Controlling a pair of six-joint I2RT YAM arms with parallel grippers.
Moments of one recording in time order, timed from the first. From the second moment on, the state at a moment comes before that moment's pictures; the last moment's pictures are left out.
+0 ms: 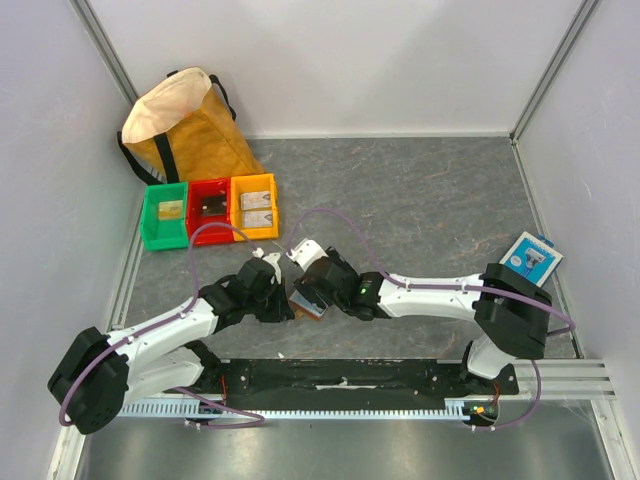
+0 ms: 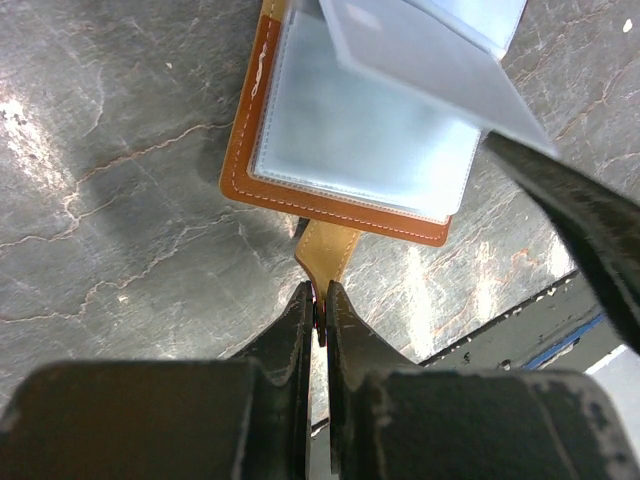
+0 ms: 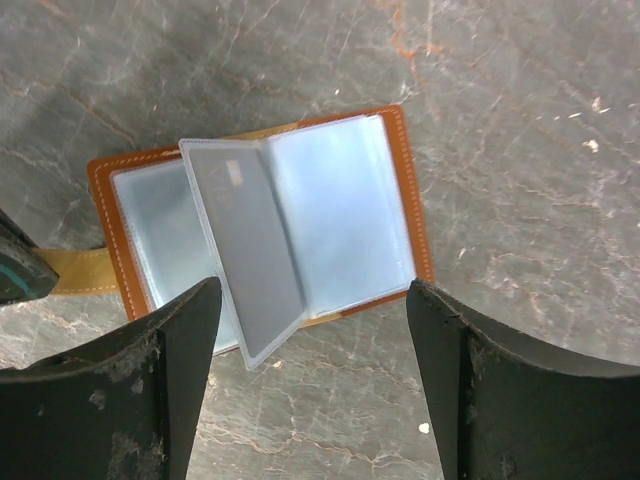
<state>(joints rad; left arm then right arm) -0.72 1.03 0.42 -0.31 0.13 -0.65 1.16 1.63 0.95 -0.13 0.44 0.13</state>
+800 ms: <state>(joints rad) -0.67 1.16 0.58 -0.41 -0.10 -0.60 0.93 1.57 0.89 -0.20 0.30 0.21</state>
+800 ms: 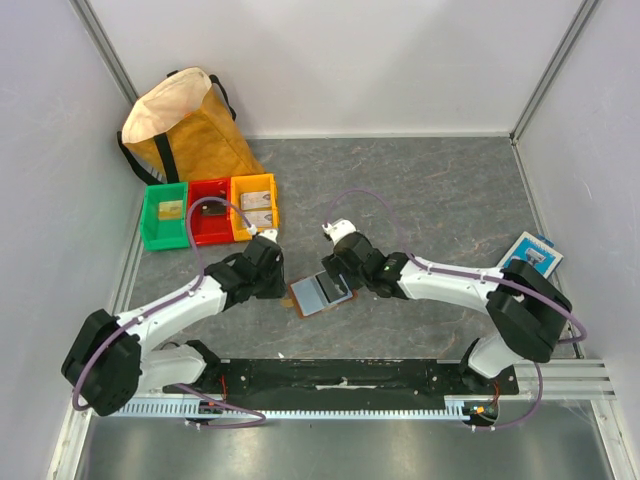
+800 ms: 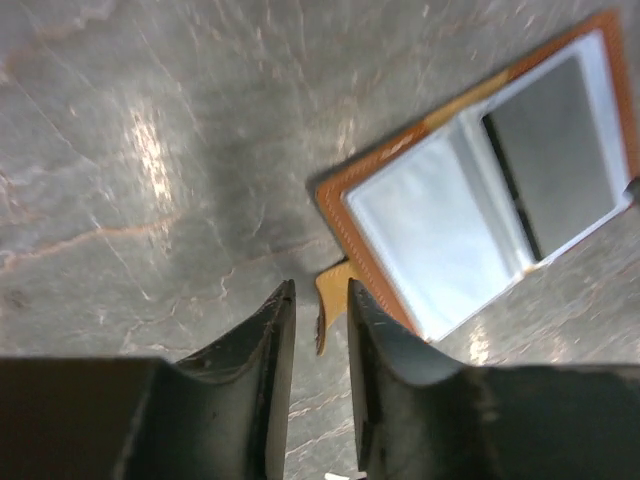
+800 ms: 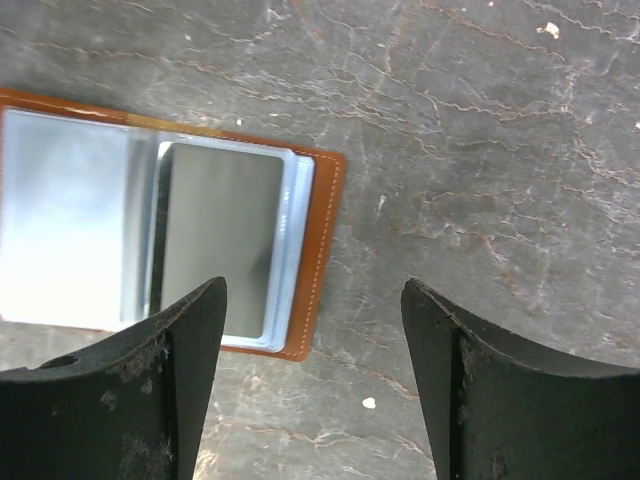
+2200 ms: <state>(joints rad) -0.67 1.36 0.44 0.26 0.21 -0.96 0.75 1.55 0.62 0.20 -0.20 0.40</state>
